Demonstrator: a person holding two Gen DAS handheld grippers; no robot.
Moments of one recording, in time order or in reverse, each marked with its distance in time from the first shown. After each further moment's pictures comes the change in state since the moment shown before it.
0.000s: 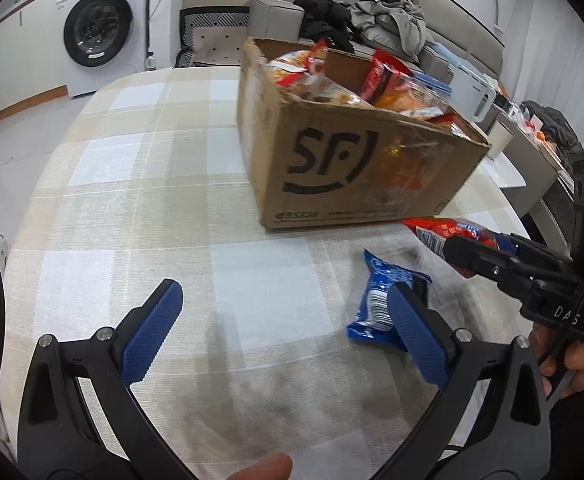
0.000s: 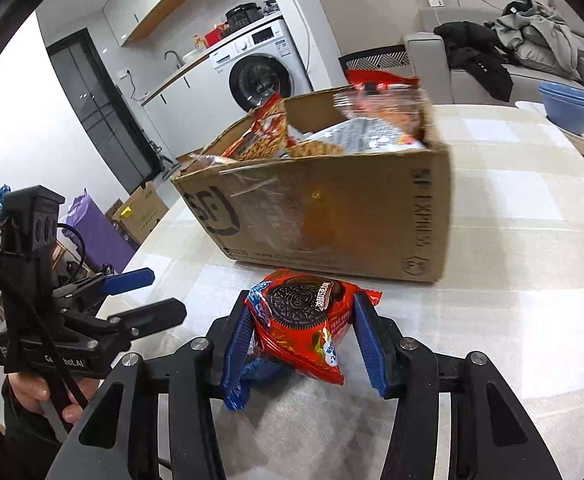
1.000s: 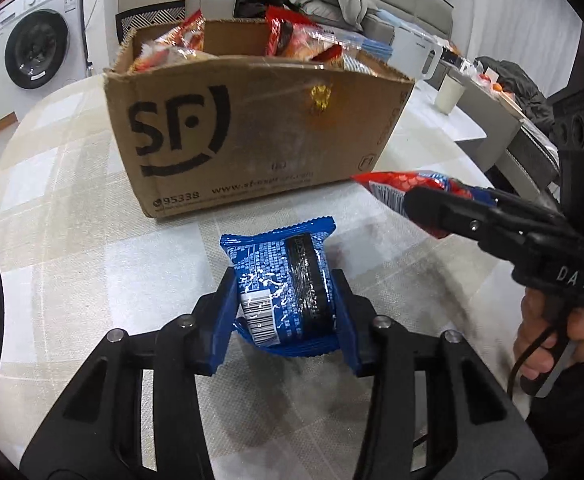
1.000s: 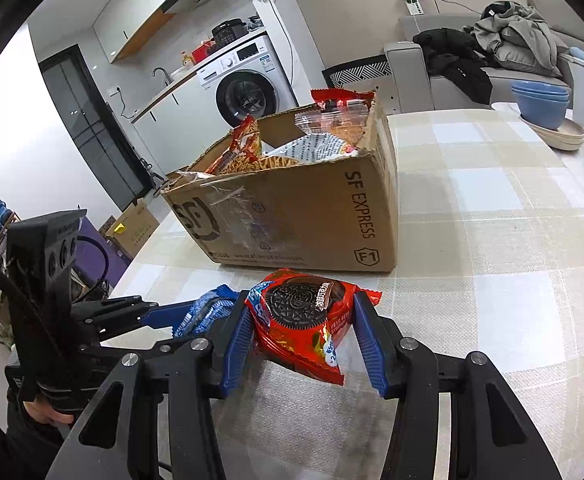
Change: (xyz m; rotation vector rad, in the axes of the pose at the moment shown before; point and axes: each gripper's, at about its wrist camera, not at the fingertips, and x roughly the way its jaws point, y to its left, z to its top) left arm 0.019 -0.065 -0.012 0.153 0.054 -0.125; right arm -0.023 -0.011 -0.010 0.033 -0.051 -0.030
